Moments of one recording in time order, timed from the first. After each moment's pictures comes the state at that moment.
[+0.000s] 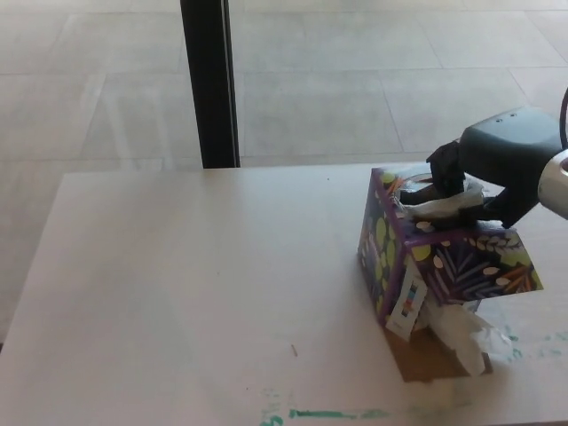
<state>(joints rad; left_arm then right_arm) 0.08 0.65 0.29 1.05 -0.10 -0.20 -0.42 -0.93 -0.72 0.58 0.54 -0.68 -0.21 0.21</state>
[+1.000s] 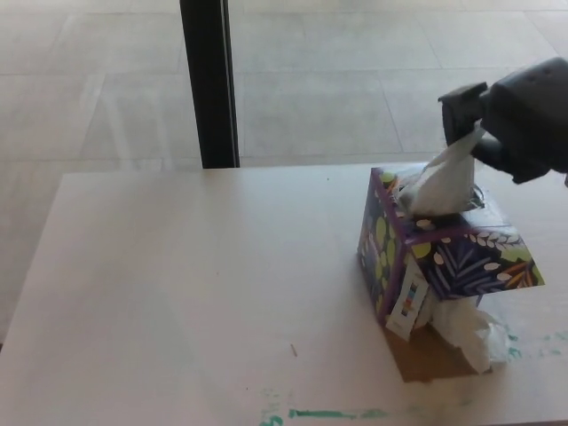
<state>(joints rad) 0.12 0.65 0.32 1.05 -0.10 -0.26 -0.44 -0.95 -0.75 0.45 0.56 -0.78 -0.34 -0.18</state>
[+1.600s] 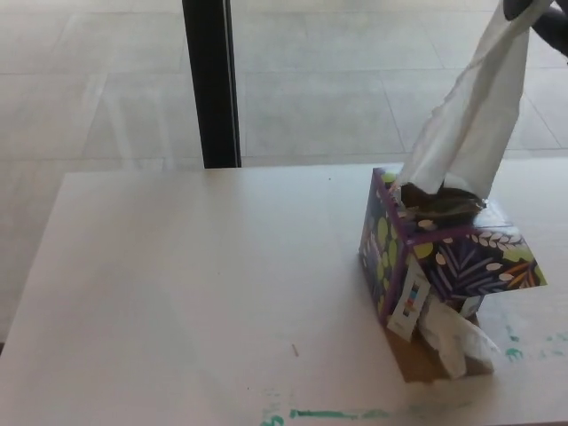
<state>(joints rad) 0.15 0.65 0.33 1.07 -0.10 -0.31 -0.45 -1.15 -0.78 0.36 0.74 -0.84 -0.35 -0.36</state>
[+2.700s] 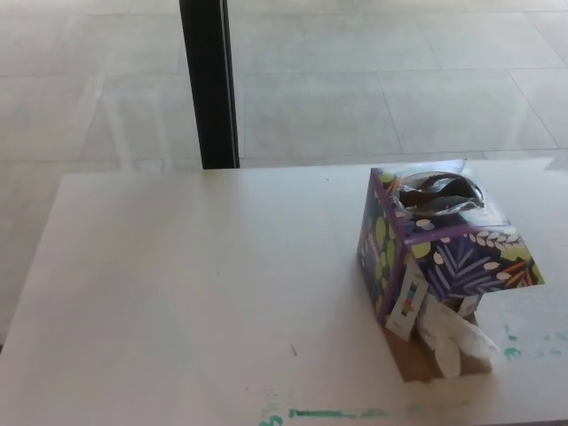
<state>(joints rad) 0.15 0.65 0.34 1.10 -0.10 -0.33 -0.45 -0.86 -1.04 0.34 0.72 -0.89 -0.31 -0.48</state>
